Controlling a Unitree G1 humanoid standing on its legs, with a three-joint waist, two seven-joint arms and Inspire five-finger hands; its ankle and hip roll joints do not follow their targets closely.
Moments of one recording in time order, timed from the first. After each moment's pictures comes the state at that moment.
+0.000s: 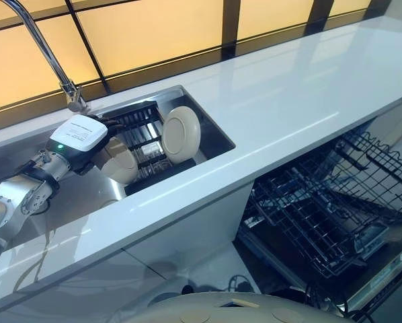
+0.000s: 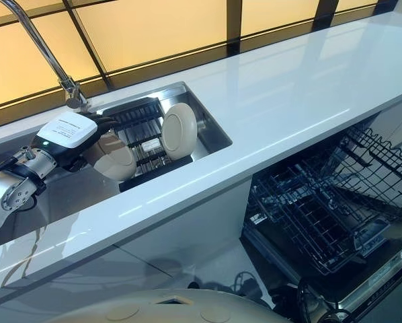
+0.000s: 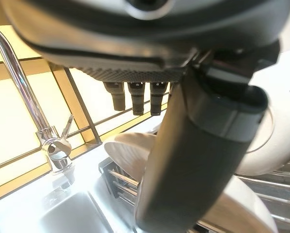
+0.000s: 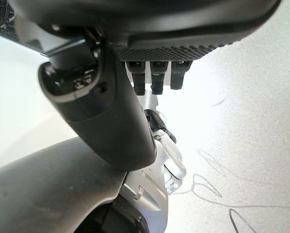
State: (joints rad) left arm -0.09 1.10 -0.08 0.13 0.79 -0.29 0.05; right arm 0.11 -0.39 0.33 1.07 -0.19 0.06 0.25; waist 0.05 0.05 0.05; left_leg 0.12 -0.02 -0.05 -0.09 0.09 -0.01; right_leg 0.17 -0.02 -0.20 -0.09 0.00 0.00
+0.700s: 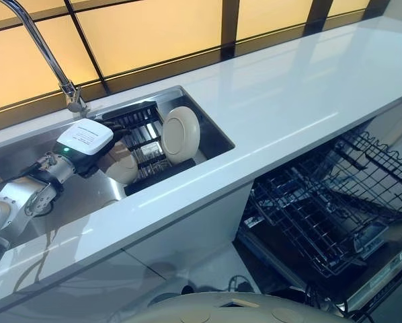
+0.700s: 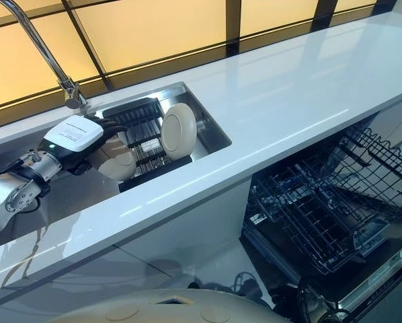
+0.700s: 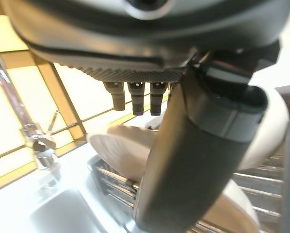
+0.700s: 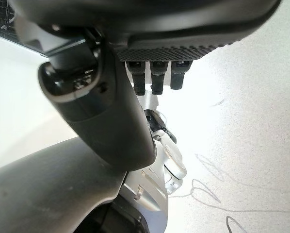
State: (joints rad) left arm -0.10 1.09 -0.14 0.13 0.79 -0.31 0.05; right arm 0.11 -0.39 0.33 1.07 -0.19 0.06 0.25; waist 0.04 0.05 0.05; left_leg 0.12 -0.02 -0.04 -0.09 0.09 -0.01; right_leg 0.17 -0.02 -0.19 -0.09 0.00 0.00
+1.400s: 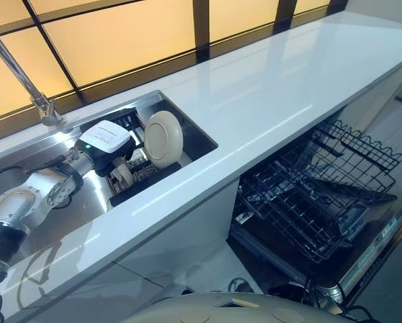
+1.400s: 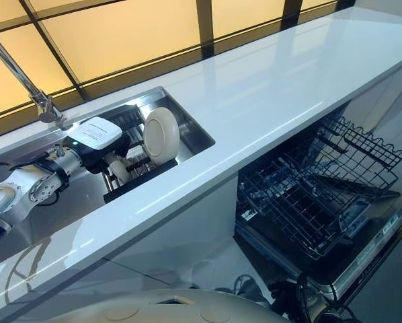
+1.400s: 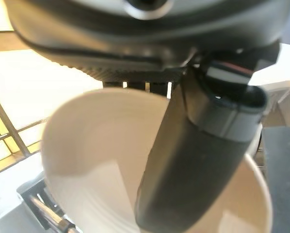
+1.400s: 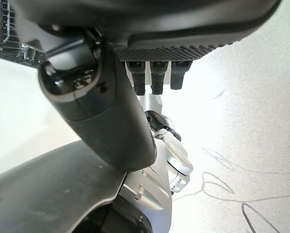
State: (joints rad) left arm -0.26 1.06 -0.32 0.18 0.77 -0.26 -0.01; right arm 0.08 -0.39 0.33 1.07 -0.18 0.07 0.25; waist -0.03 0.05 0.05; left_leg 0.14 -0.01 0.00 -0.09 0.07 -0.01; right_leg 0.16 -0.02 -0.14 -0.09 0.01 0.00
